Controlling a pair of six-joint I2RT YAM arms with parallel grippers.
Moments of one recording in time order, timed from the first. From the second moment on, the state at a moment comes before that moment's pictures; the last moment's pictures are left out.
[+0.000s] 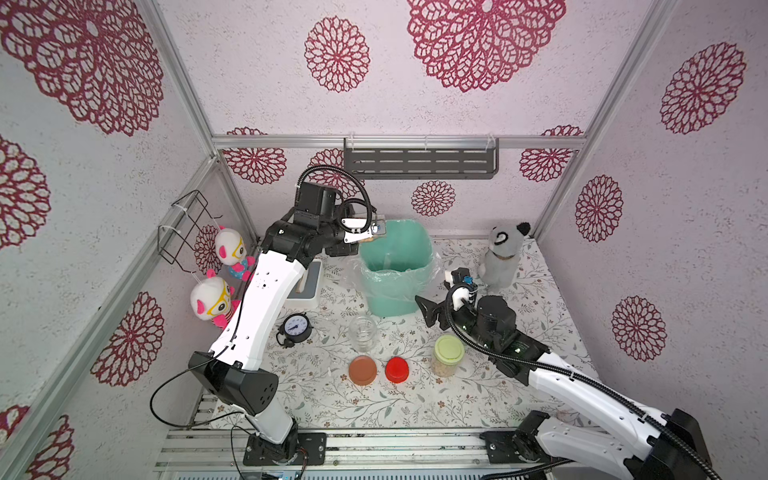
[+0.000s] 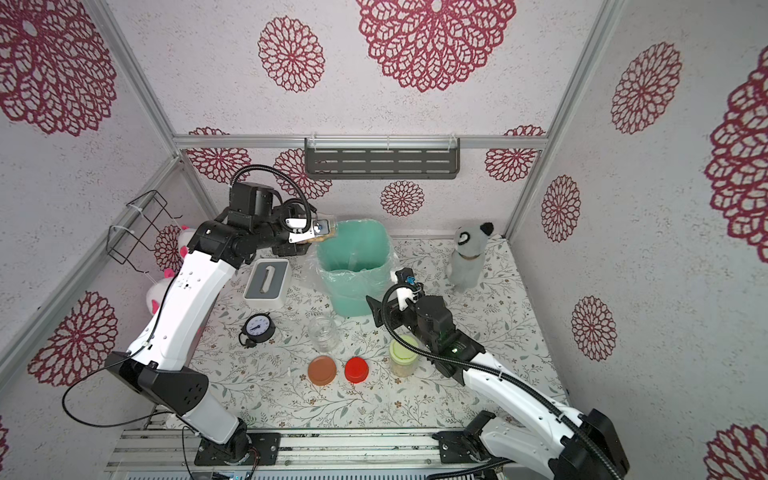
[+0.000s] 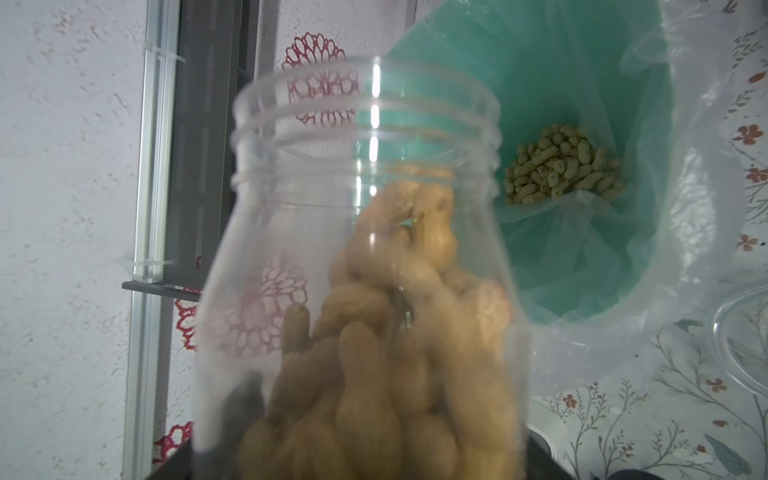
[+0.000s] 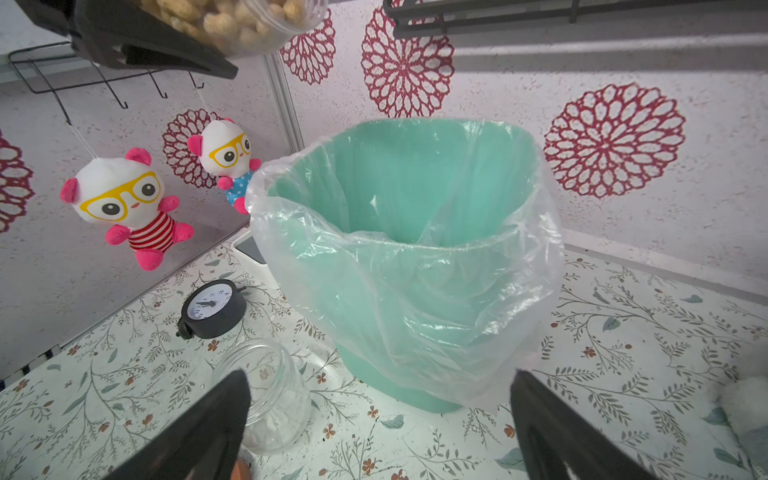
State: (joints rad) left arm -0.39 1.69 2.03 -0.94 0.01 1.26; right arm 0.73 1.05 0.73 0.14 0.07 0.16
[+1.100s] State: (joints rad) left arm -0.54 1.85 2.04 -0.78 -0.46 1.76; right arm 0.72 1.05 0.59 0.25 0.10 0.22
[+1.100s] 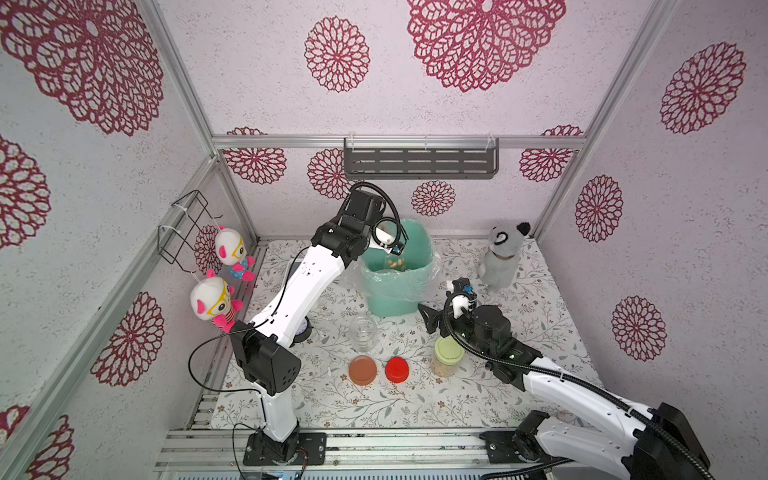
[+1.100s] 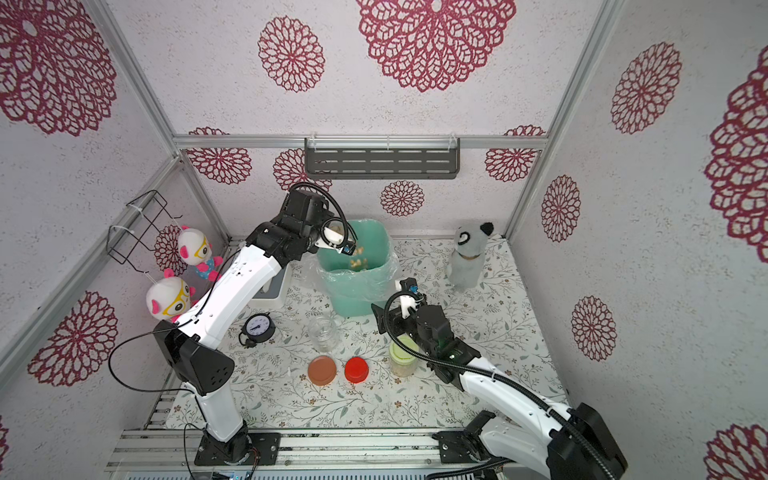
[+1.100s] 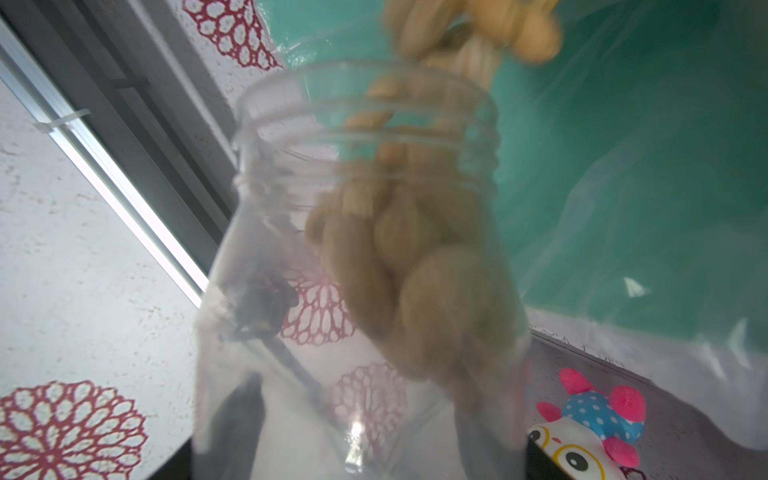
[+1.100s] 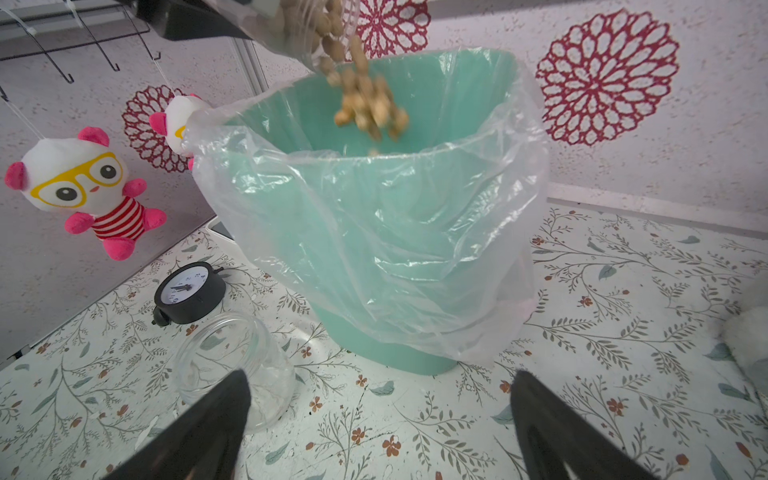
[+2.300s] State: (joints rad) left arm -0.49 1.75 2.03 -0.71 -0.08 1.33; right arm 0.66 0.95 0.58 0.30 0.01 0.33
